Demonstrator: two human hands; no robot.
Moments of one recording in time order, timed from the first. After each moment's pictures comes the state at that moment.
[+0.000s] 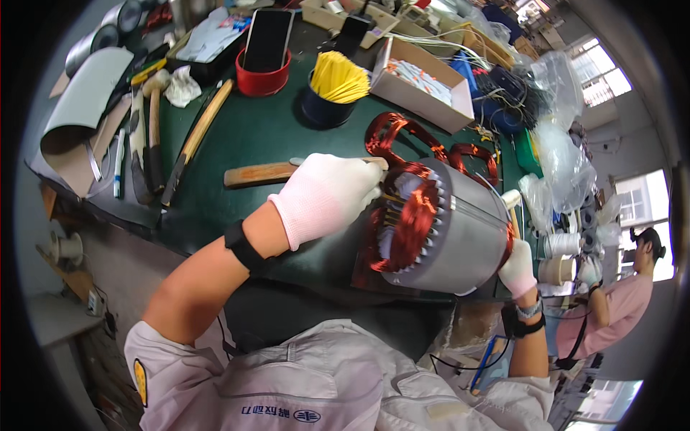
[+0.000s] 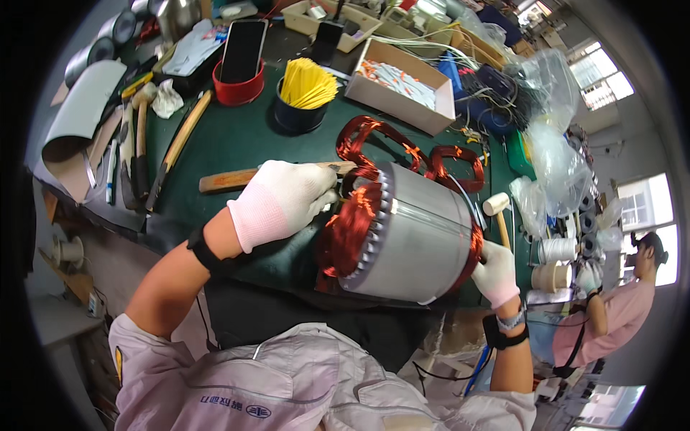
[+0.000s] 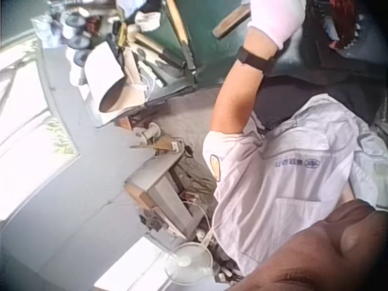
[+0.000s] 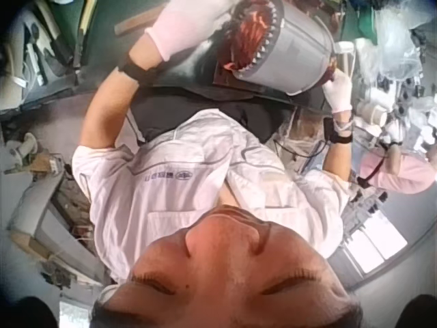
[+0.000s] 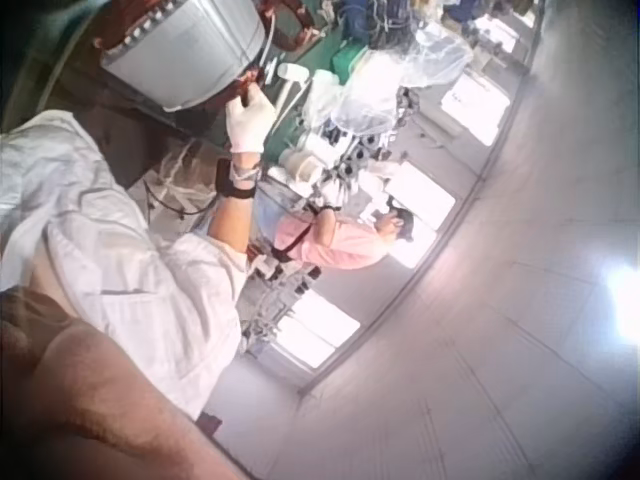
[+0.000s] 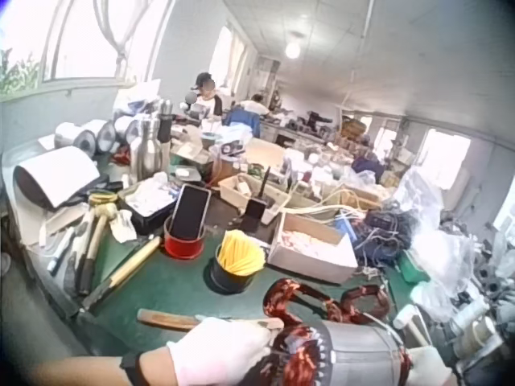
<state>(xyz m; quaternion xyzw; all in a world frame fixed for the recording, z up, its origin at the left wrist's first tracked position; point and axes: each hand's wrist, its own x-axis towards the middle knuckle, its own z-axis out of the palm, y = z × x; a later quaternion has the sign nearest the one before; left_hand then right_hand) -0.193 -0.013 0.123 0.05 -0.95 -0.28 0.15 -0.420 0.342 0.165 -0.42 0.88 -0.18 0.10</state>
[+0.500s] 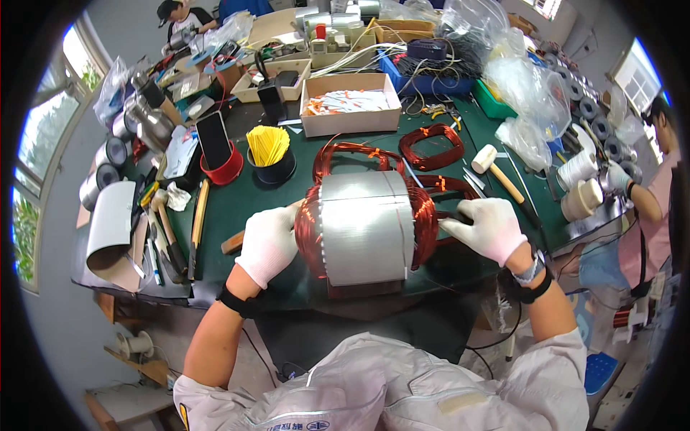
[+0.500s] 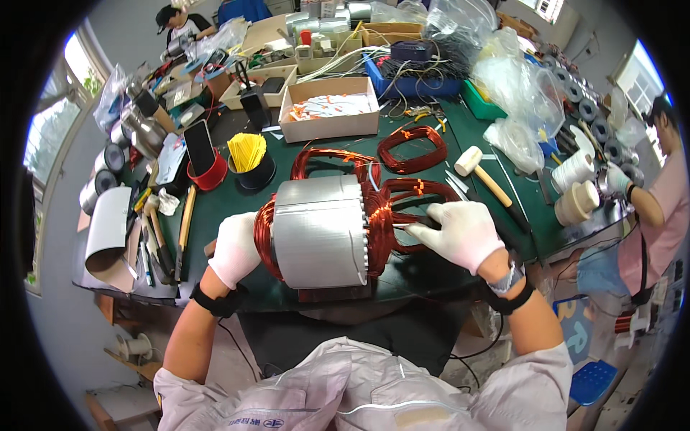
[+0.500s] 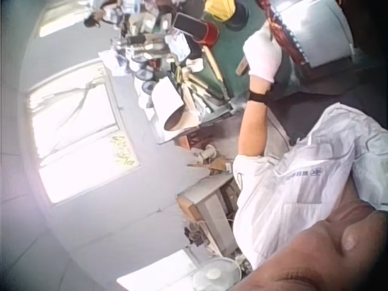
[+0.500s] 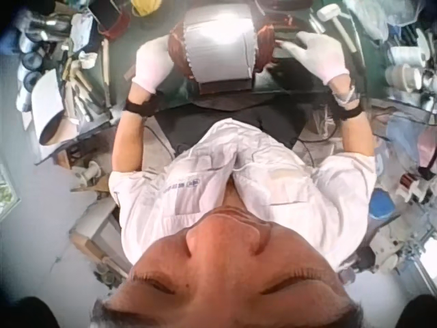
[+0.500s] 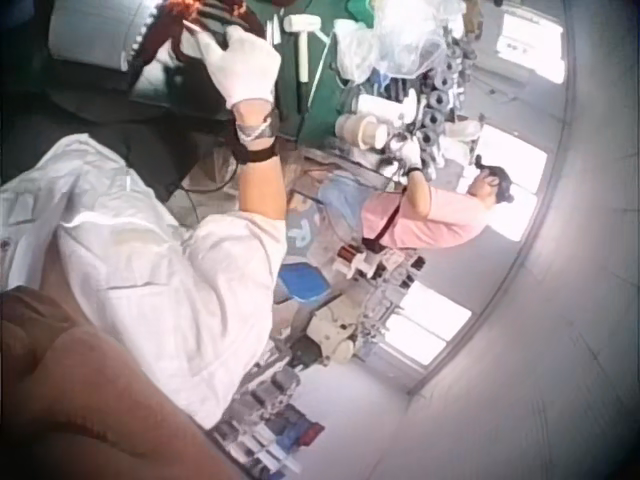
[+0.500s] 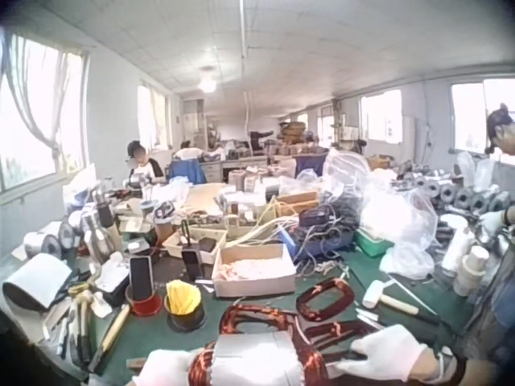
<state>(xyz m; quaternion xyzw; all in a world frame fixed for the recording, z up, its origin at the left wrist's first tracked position) -0.192 0.014 0.149 0.13 -0.97 -0.19 0.12 -0.402 0.343 0.183 -0.43 0.89 -0.11 -0.02</state>
